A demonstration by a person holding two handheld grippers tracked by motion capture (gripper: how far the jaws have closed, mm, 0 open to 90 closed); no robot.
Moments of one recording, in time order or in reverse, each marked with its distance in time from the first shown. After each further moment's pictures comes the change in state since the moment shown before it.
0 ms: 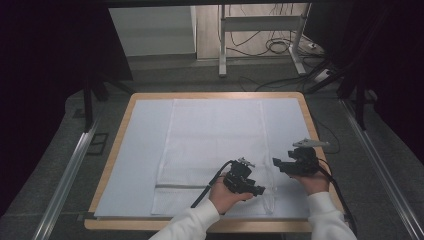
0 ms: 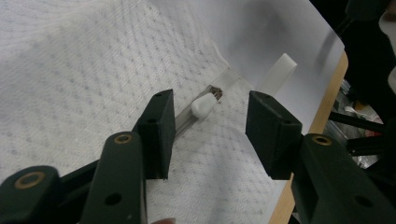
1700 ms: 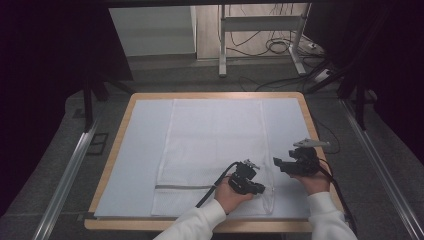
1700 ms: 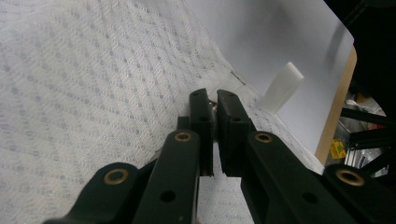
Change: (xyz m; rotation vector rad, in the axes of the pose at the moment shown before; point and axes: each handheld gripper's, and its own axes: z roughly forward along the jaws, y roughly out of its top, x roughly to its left) left arm 0.001 0.001 0.017 0.009 -0.011 0.035; right arm -0.001 0.000 -0.001 -0.003 -0.009 0.001
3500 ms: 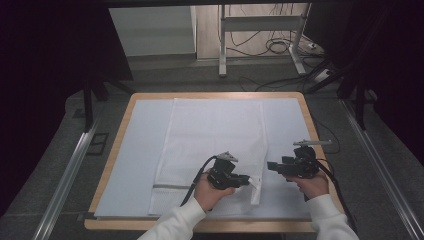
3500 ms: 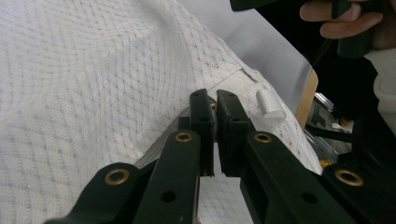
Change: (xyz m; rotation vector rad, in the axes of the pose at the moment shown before) left arm 0.015 -0.013 -0.064 -0.140 -0.030 0.010; right arm 0.016 0.007 -0.012 0.075 0.212 0.173
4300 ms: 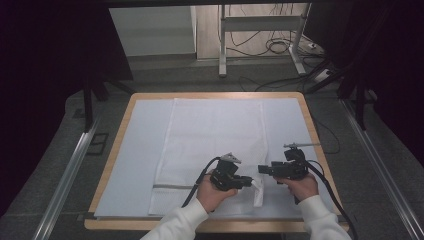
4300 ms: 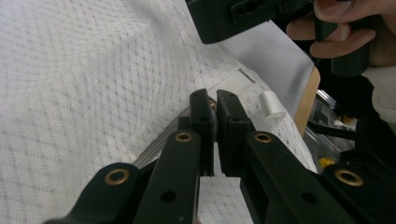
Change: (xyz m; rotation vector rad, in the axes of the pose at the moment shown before) left arm -0.004 0.000 0.007 0.009 0.005 0.009; right arm 0.008 -0.005 0.021 0.048 0.052 0.061
